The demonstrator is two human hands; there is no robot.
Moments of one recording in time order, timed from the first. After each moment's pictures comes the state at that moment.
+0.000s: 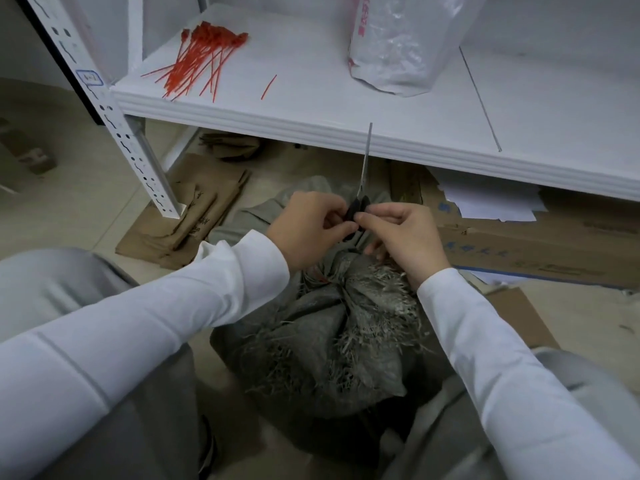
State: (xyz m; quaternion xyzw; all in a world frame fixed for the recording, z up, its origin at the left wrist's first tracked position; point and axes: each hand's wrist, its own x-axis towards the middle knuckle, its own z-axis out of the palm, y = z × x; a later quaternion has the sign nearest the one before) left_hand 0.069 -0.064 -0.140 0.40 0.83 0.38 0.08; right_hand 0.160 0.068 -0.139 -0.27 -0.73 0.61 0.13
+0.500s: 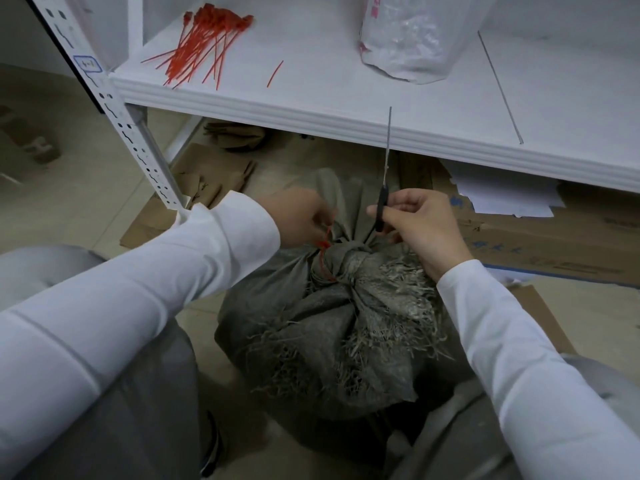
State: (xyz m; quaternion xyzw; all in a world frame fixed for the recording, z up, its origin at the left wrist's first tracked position) left_hand 0.029 -0.071 -0.134 0.42 0.87 0.10 0.21; right_hand 0.145 0.087 -0.144 -0.27 -0.75 0.59 0.13
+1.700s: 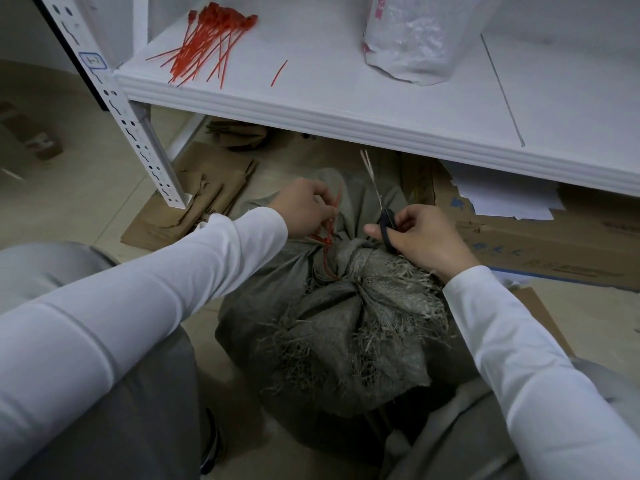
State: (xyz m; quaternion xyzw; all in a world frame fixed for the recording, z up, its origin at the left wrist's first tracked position) left_hand 0.027 -0.060 -0.155 0.24 0.85 0.40 0.26; right_hand 0.151 0.104 -0.160 -0.25 -0.87 0.42 0.05
